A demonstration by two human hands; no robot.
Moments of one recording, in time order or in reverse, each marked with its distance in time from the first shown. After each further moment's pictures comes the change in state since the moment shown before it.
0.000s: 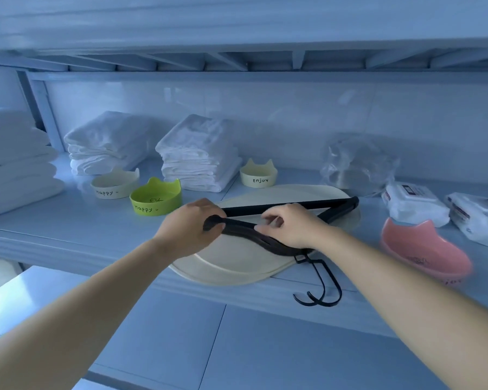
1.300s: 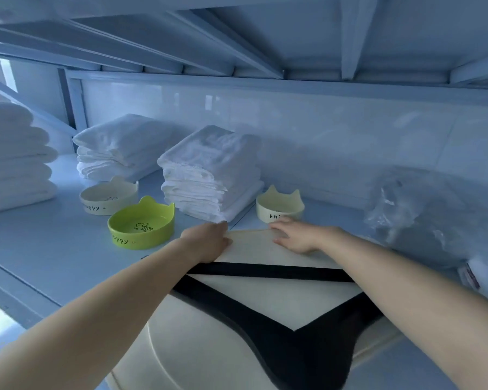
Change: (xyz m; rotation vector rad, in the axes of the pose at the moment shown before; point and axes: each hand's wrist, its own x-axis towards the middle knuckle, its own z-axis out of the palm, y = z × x) left_hand 0.142 -0.048 0.077 0.191 -0.396 -0.424; right_hand 0.211 0.104 0.003 -0.419 -0.355 -0.192
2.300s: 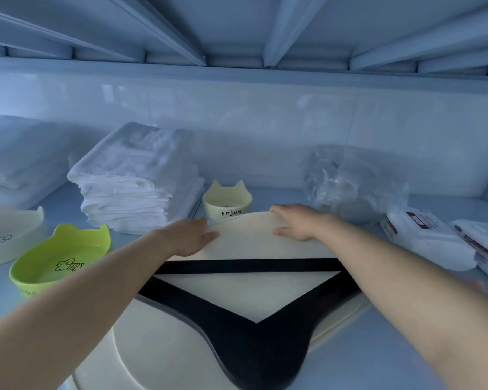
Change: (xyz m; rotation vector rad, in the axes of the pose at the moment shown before) left_hand 0.063 0.017 -0.004 0.055 -0.127 0.387; right_hand -0.063 0.039 -0.003 -0.020 0.123 0.400
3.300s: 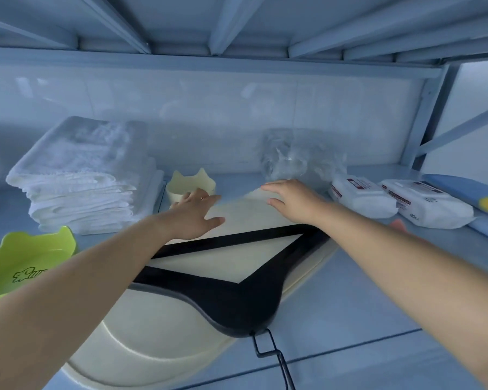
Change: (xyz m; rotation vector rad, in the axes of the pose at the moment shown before) left_hand -0.011 0.052 -0.010 -0.046 0.118 0.298; right_hand -0.092 -0.010 -0.015 0.136 0.333 0.114
